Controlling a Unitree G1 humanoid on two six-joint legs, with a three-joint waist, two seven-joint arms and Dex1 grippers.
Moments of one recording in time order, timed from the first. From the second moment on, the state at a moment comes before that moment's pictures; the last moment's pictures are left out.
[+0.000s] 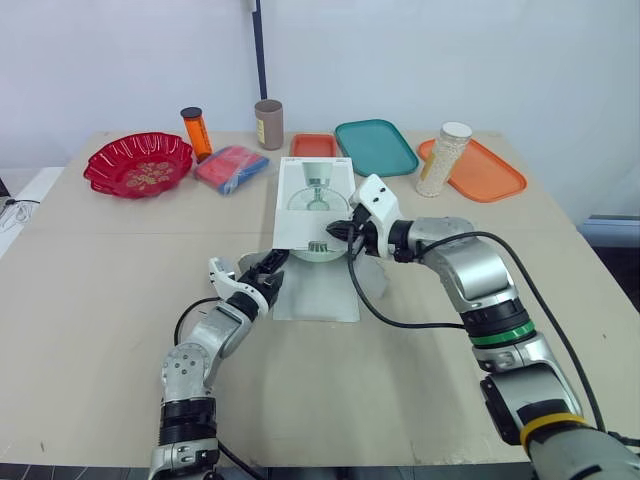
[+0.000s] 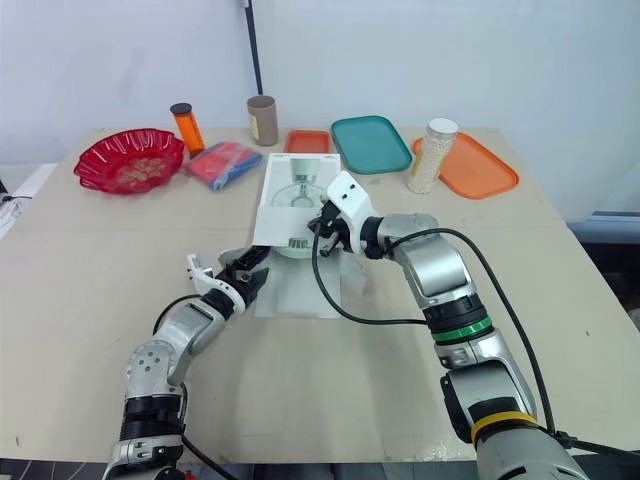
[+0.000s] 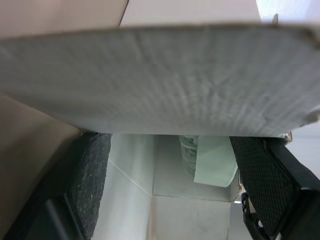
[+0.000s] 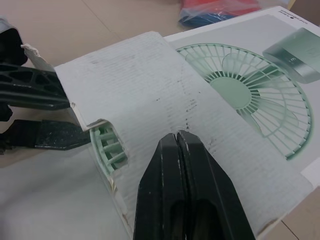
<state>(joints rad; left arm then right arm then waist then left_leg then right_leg) -0.30 -0.07 0.26 0.04 -1.41 0.69 0.17 -0.80 -0.43 0.21 0.11 0.16 0.64 0.78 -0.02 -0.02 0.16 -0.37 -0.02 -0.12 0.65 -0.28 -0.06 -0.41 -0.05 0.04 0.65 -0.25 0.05</state>
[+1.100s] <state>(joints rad) -0.32 -0.12 0.15 0.04 -1.40 0.70 0.06 -0.78 -0.44 0.22 0.08 0.16 0.67 0.79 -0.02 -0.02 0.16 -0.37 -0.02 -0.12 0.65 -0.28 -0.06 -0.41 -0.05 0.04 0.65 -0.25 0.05</state>
